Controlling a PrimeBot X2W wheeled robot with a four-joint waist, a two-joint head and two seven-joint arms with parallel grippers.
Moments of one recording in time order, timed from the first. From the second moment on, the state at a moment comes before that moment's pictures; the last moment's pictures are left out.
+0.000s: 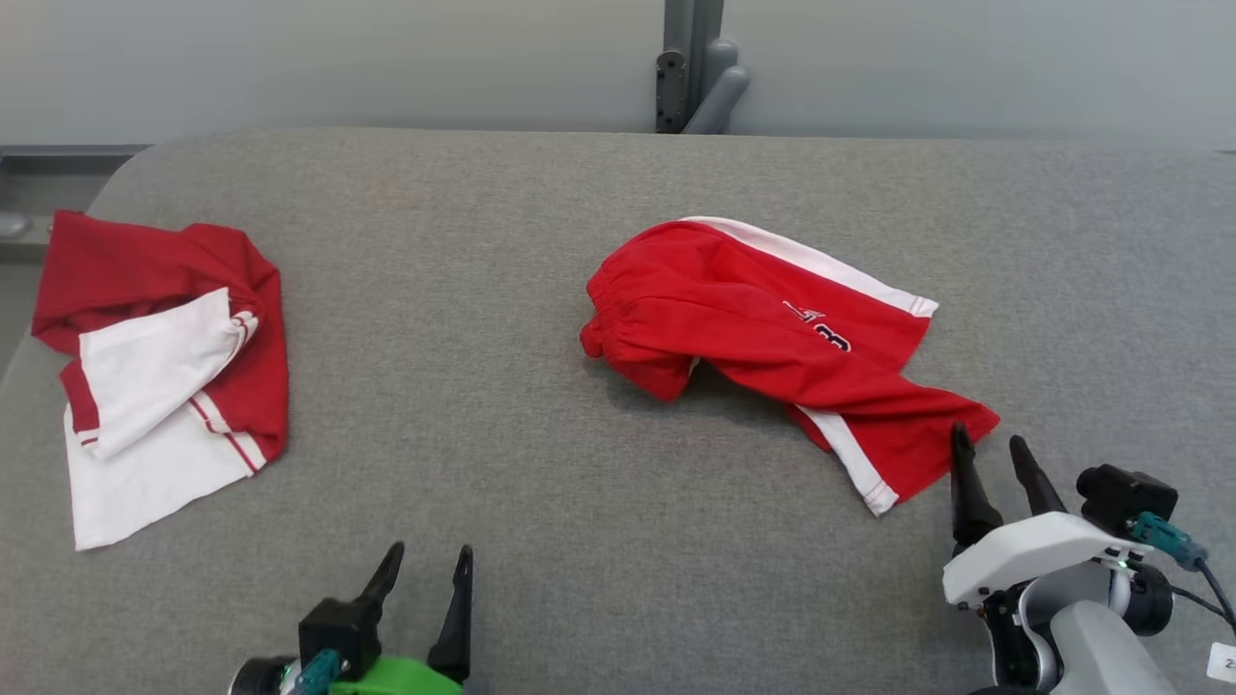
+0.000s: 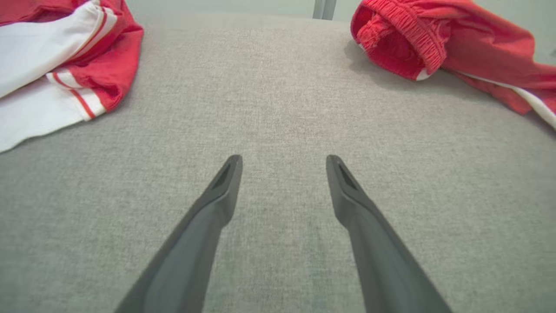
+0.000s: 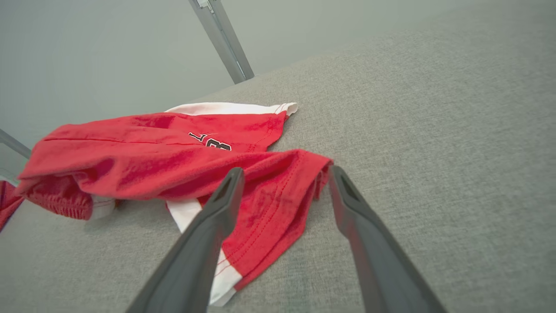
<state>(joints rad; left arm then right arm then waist) -0.02 0.05 -0.18 0.47 -0.18 -0.11 -0.26 -0.25 -0.08 -0.04 0.61 0.43 0.13 -0.26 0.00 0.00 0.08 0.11</state>
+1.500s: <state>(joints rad) -0.32 0.08 -0.34 0.18 -0.28 -0.13 -0.26 -0.20 -0.05 0.16 0.41 0.33 0.13 -0.26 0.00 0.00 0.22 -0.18</state>
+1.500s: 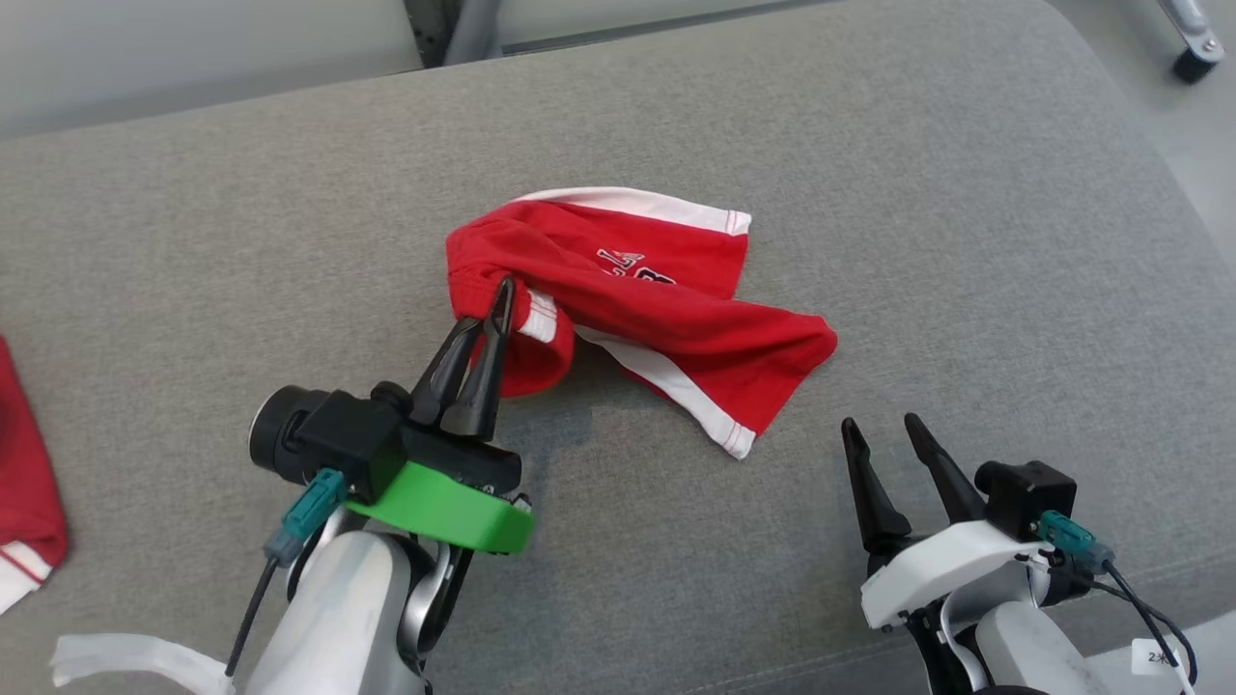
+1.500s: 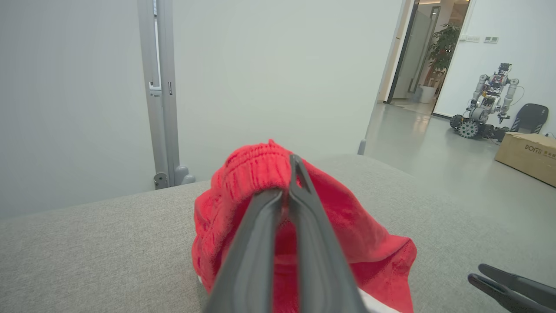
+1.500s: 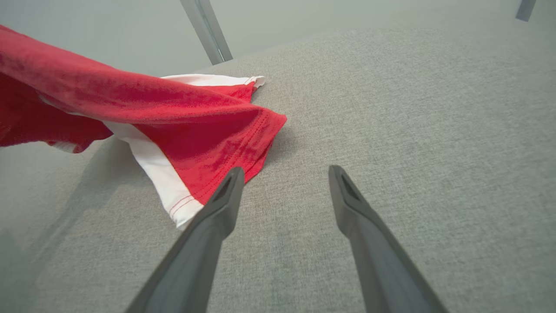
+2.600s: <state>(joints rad) -0.61 0.30 -0.53 0.97 -0.58 -0.06 -0.26 -0.21 -0.05 0.16 0.42 0.39 0.13 -0.26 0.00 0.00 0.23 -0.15</state>
